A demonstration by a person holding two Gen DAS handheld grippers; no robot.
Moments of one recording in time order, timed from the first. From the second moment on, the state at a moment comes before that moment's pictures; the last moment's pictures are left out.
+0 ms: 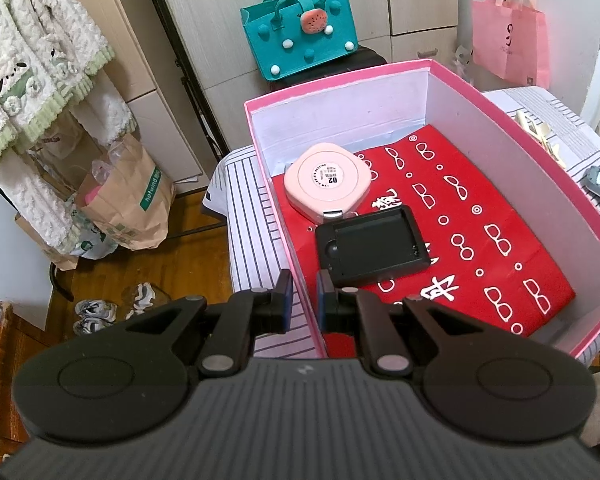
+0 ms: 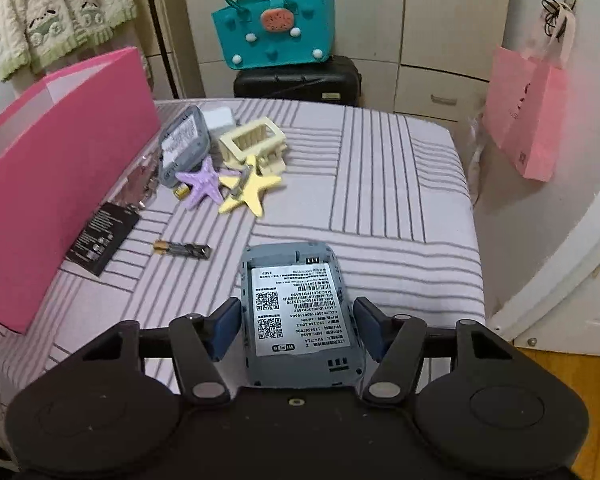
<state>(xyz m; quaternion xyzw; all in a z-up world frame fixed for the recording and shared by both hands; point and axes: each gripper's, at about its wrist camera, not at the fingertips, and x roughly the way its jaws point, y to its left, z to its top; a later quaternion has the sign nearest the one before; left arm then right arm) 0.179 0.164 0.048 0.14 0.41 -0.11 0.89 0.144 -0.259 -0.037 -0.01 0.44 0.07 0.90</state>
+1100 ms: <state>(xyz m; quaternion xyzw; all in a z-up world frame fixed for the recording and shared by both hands) 0.186 0.163 0.046 0.15 0.42 -0.11 0.89 0.166 -0.188 0.051 -0.06 0.38 0.17 0.91</state>
